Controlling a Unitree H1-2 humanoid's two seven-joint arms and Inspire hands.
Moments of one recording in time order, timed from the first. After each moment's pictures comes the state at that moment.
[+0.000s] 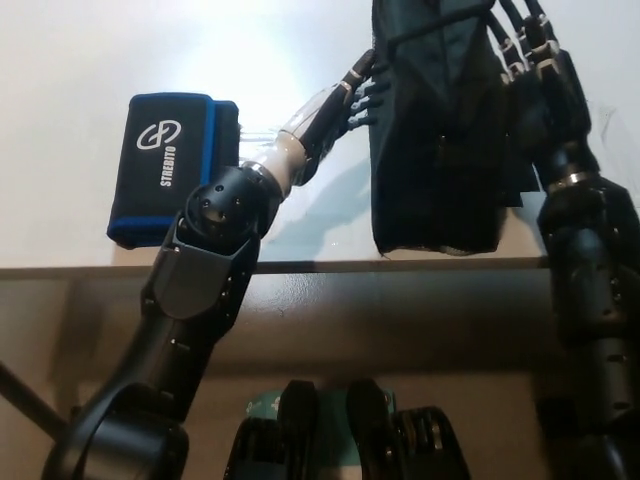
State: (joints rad) left_arm -0.93 0.04 -0.10 0.70 -0.04 0.03 -0.26; right_arm -0.83 -0.06 -0.28 0.62 0.63 -0.05 0.37
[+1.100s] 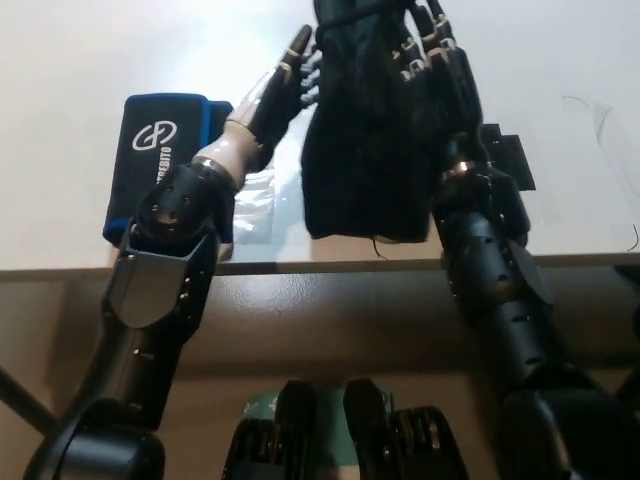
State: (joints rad) left_arm -0.87 0.09 0.02 0.57 -0.07 0.03 -0.26; right_arm -1.01 0.09 -0.30 0.97 0.61 -0.24 0.35
